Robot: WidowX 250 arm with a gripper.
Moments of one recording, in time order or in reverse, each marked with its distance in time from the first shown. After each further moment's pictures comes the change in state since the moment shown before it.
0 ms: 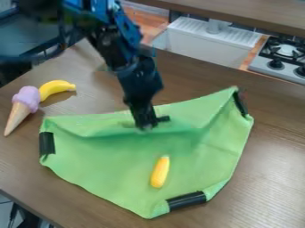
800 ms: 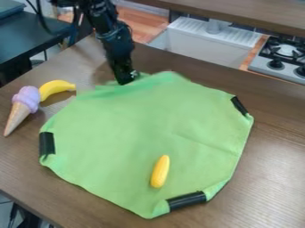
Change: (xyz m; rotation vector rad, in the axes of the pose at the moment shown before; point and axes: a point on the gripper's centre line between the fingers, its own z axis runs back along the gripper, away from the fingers) arm -0.023 0.177 -0.041 0.026 0.032 0.383
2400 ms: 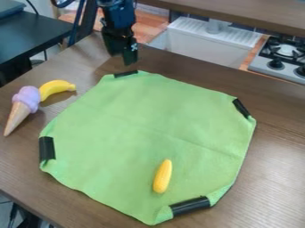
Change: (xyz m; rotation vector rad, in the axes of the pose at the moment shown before) arm 0.019 0.022 0.034 0.050 0.102 0.011
